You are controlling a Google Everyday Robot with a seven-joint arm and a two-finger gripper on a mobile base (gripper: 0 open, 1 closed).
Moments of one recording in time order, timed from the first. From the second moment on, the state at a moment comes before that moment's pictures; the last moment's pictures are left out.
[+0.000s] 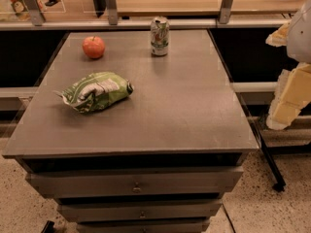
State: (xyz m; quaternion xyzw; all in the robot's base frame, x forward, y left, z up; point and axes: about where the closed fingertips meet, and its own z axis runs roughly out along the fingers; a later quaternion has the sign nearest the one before) arm 0.438 -0.217 0.977 -0.60 0.78 -0.03 0.16
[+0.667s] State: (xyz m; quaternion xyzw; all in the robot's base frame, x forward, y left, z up) arm 0.440 -0.218 0.980 -0.59 0.79 -0.02 0.17
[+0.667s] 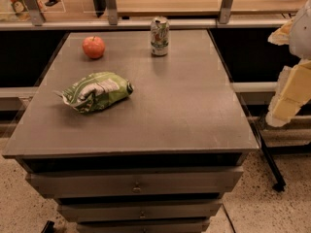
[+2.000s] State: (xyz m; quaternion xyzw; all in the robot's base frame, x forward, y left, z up) arm 0.462 -0.248 0.999 -0.26 0.92 0.04 0.29
